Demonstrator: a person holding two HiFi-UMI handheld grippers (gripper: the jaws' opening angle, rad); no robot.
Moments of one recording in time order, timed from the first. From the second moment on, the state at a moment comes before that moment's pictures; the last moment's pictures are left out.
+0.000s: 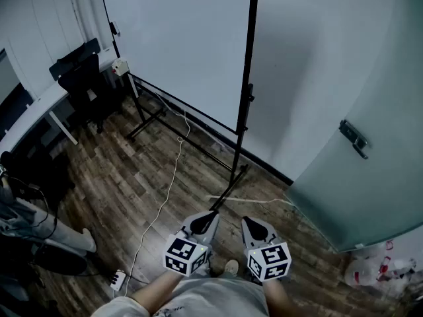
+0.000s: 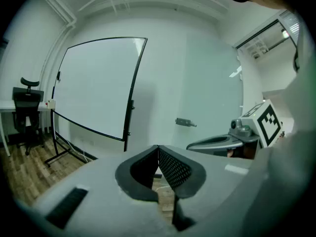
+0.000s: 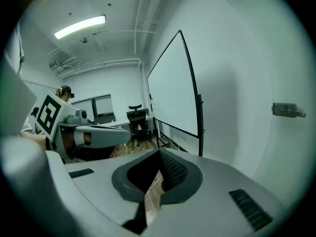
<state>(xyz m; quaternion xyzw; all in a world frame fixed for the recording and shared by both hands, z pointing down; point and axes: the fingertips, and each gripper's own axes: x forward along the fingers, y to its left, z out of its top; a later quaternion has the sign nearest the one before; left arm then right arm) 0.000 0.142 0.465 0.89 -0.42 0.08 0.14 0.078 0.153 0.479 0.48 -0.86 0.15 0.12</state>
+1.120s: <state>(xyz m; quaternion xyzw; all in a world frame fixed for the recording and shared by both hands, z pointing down) -0.046 0.125 0.458 0.90 -0.40 0.07 0.14 0.043 0.136 0.470 0.51 -0.84 0.15 0.09</state>
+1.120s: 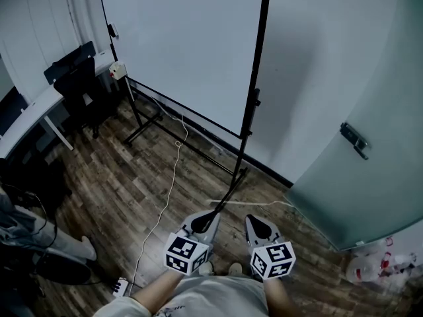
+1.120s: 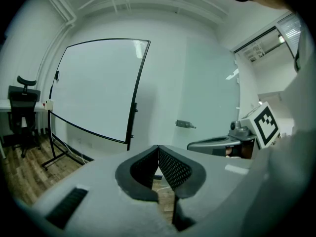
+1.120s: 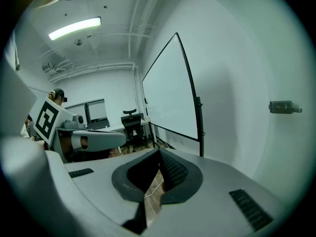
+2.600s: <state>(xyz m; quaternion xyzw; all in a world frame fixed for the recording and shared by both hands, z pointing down) -0.003 -0.084 0.465 0.90 -0.41 0.06 0.14 0.095 -0.083 0.474 0.50 -0.85 0.14 0.08</state>
